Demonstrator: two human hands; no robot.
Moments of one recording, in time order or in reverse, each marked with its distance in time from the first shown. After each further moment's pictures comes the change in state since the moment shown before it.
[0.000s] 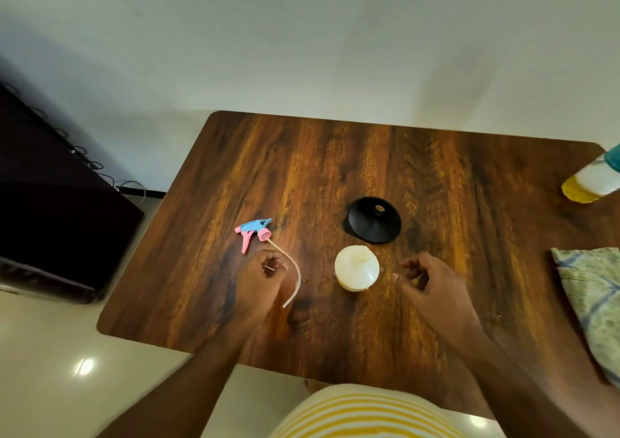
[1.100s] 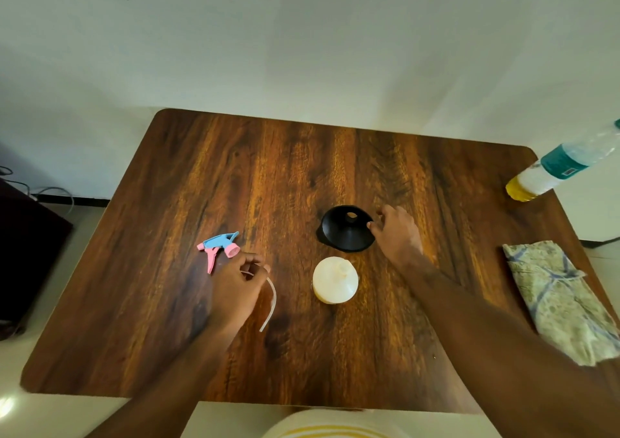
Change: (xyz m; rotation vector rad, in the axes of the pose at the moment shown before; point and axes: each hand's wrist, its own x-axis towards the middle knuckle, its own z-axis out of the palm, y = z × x) left_hand 0.044 0.005 0.007 0.021 -0.049 -0.059; right_hand 0.140 -0.002 0.025 -0.352 0.087 0.183
